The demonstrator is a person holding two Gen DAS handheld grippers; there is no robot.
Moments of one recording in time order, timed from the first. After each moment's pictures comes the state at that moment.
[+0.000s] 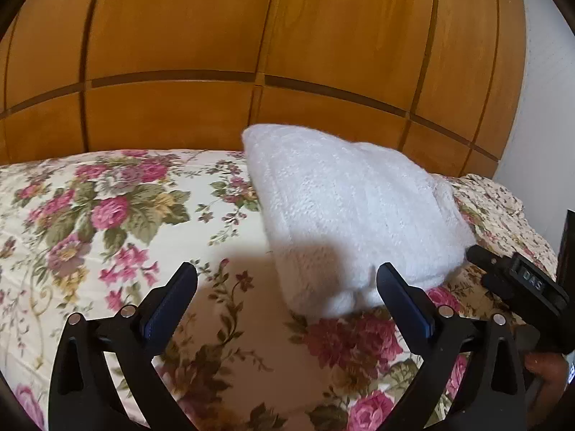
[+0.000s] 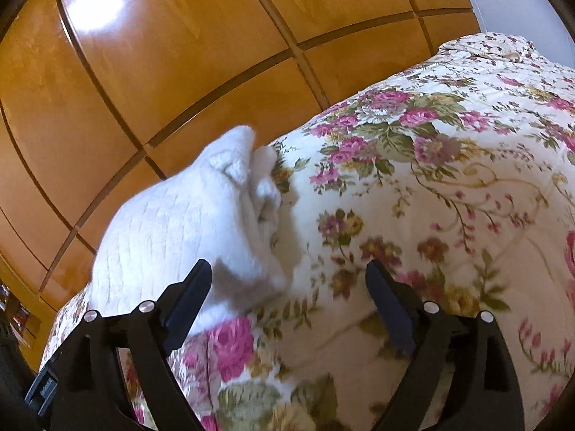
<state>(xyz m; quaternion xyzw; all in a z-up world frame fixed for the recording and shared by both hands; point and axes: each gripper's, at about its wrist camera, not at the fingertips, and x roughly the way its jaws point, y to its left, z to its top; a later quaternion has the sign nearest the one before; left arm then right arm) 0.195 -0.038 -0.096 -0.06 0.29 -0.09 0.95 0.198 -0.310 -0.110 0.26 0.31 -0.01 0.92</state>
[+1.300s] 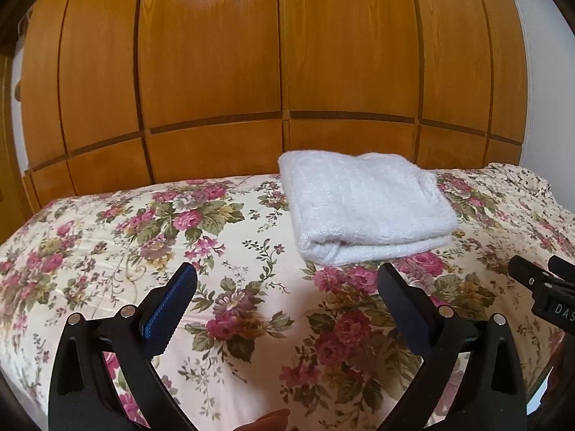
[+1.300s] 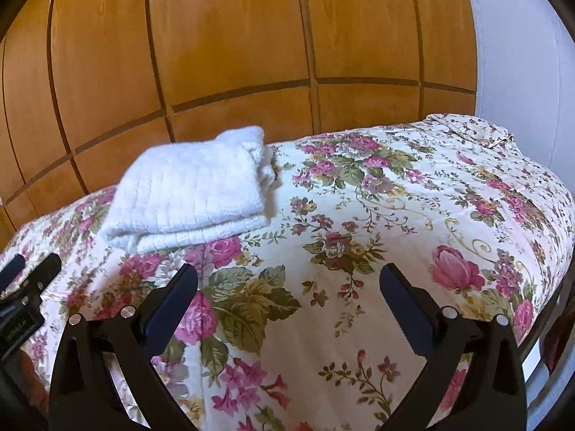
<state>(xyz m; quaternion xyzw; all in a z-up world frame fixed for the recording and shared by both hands) 0.083 -0.065 -0.055 0.01 0.25 0.00 0.97 0.086 -0.277 -0.052 0.08 0.31 -0.05 0.95</state>
